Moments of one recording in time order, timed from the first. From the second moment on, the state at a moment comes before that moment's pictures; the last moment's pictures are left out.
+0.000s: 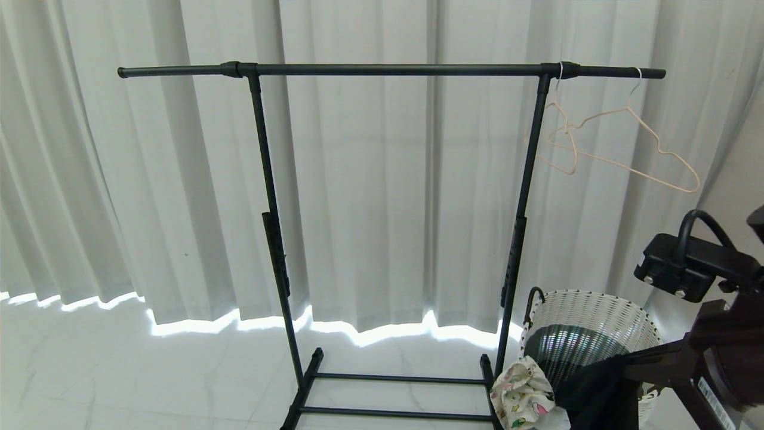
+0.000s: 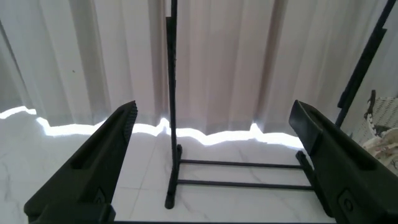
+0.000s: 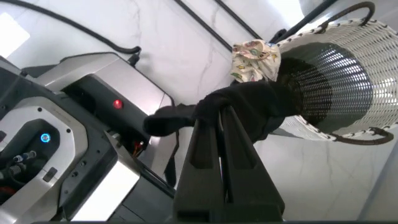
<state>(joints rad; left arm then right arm) 0.00 0.00 0.00 0.01 -0.08 0.00 0.77 1.28 -1.01 0.60 -0.06 0.04</state>
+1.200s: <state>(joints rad) -0.34 1.00 -0.44 -0.07 -0.39 -0.01 0.81 1.40 -1.08 0.39 -0.06 0.04</state>
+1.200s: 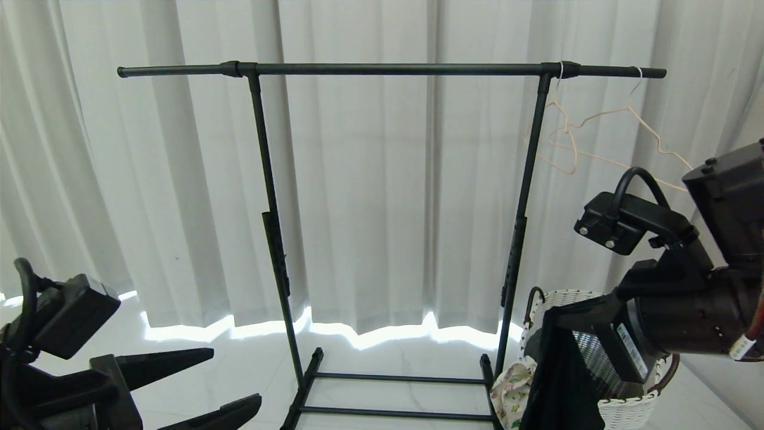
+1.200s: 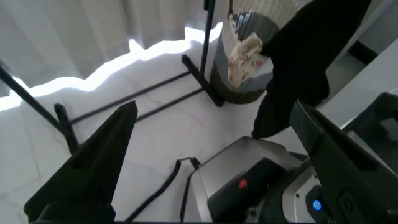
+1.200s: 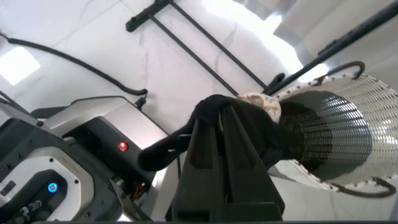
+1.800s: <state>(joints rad) -0.57 1.39 -0.74 -0.22 -0.40 -0.01 0.84 1.48 -1.16 0.37 -0.01 0.04</state>
